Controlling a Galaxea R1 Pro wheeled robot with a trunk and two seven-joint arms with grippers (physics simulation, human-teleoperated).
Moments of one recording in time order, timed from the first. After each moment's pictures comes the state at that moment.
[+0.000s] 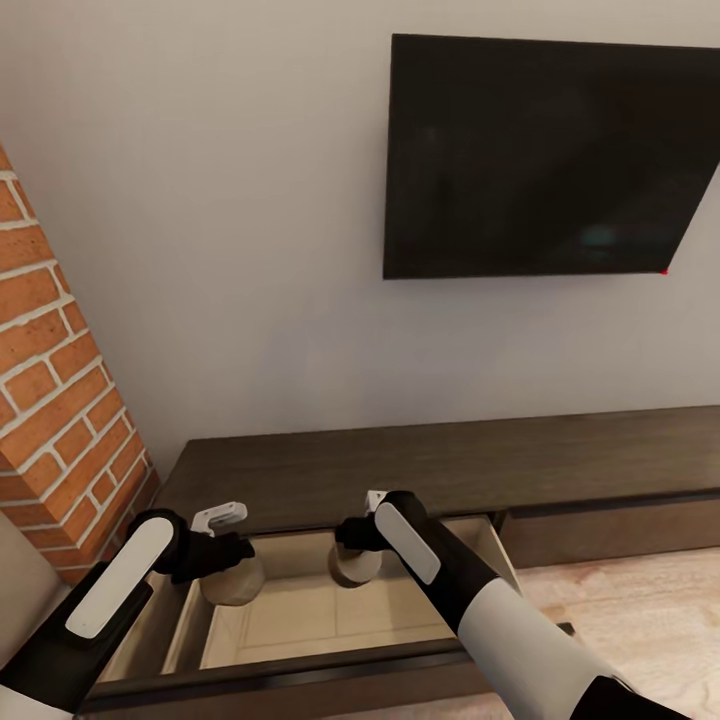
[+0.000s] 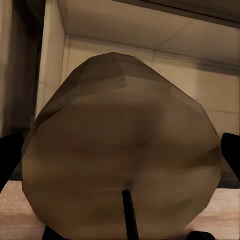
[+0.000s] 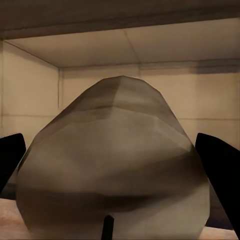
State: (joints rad) left arm -0.47 0.29 -0.30 -1.43 1.39 0.99 0.95; right arm -0.77 0.16 0.61 -0.84 -0.97 0.78 -0.56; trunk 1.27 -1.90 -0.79
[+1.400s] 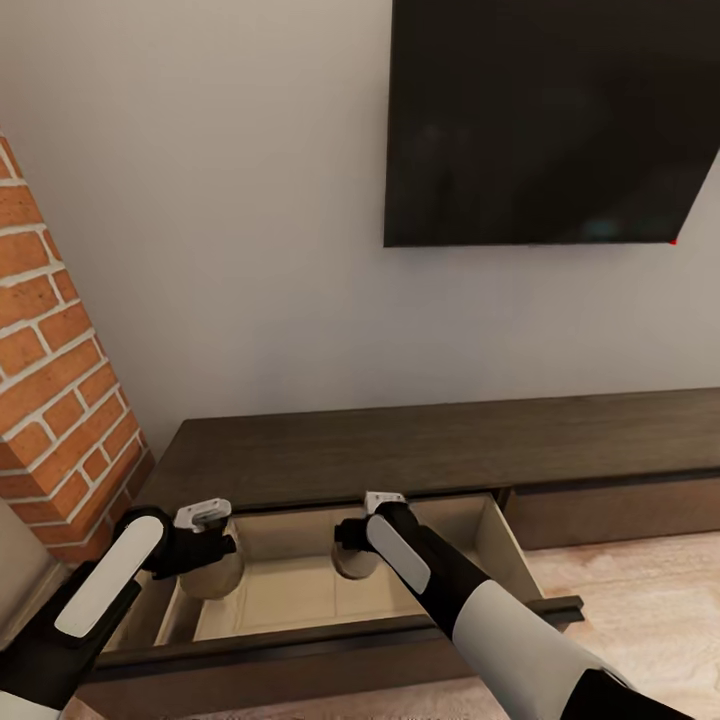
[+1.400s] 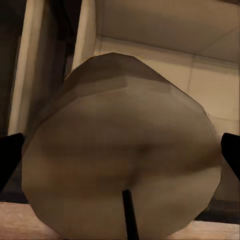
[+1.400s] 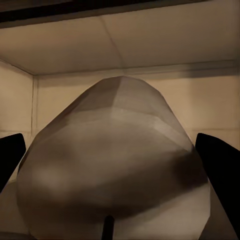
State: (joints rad) left arm -0.47 0.32 -0.27 -1.43 1.32 0.99 0.95; right arm -0.78 0.17 0.69 -0.77 -0.95 0.62 -0.56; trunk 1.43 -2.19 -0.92
